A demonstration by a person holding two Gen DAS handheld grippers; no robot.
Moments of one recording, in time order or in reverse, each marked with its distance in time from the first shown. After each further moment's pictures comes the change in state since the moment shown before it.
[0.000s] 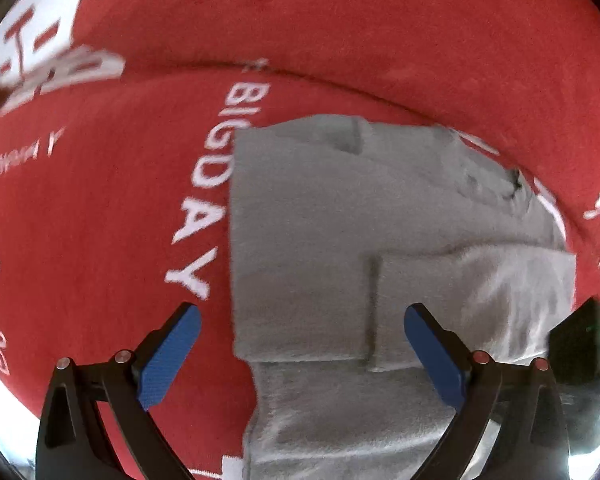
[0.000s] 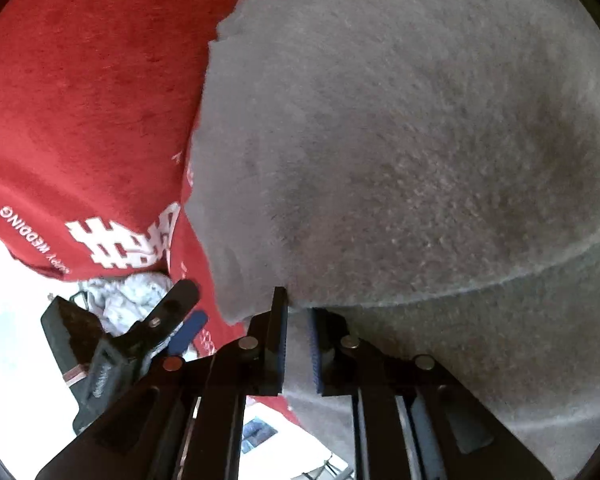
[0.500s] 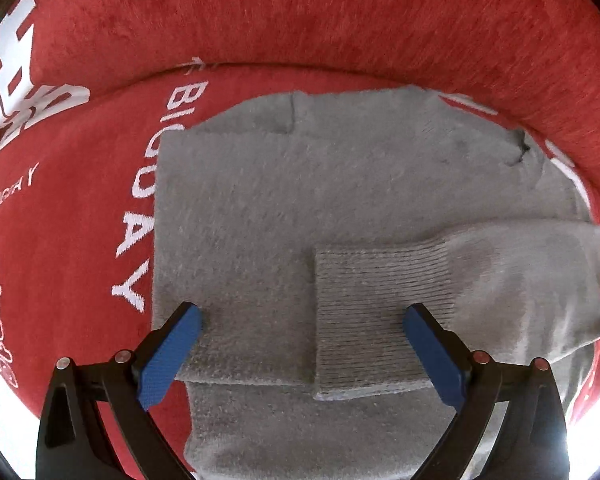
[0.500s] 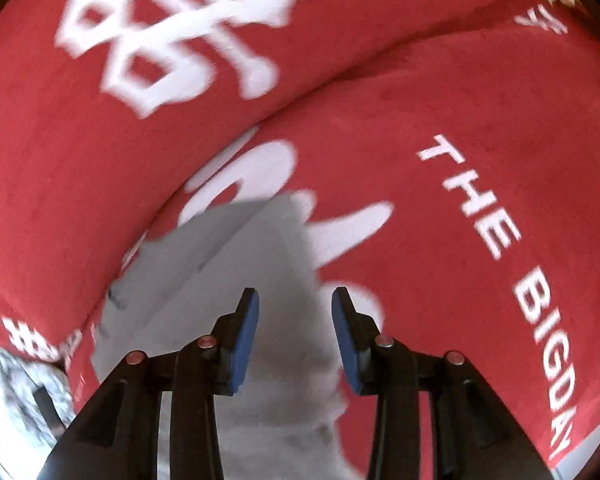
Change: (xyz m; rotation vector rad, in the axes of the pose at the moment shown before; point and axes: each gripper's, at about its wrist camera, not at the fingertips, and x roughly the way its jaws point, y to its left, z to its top) left arm 0.034 -0.049 -0.003 0.076 0.022 0.104; right arm -0.237 -0.072 0.102 -0.072 -0.475 -0.416
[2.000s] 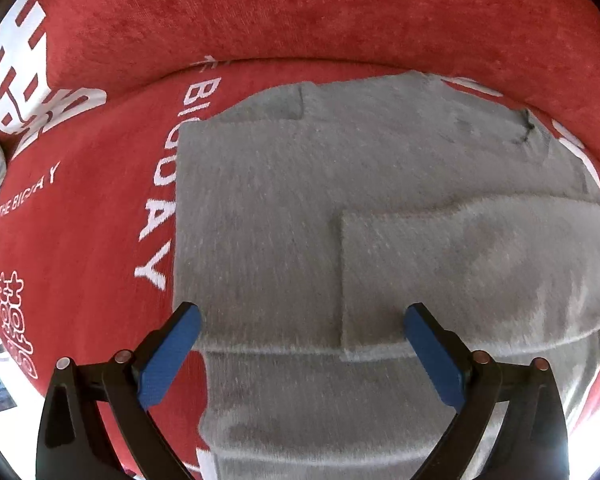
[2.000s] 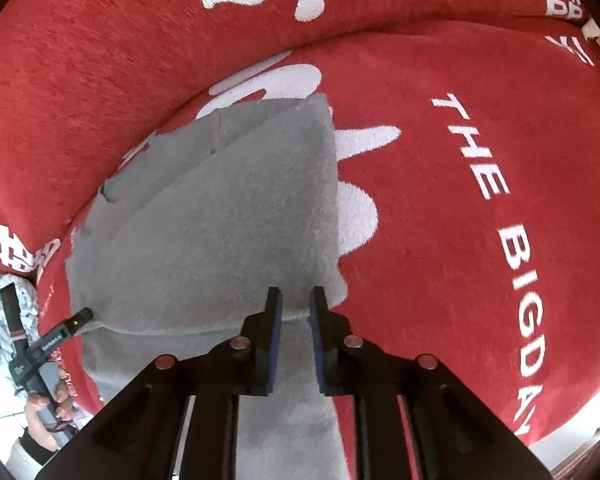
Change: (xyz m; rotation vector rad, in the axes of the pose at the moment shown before) left arm -0.016 -0.009 -0.015 0.027 0.017 0.077; right arm -0.008 0.026 -0.056 -0.229 0.159 -0.080
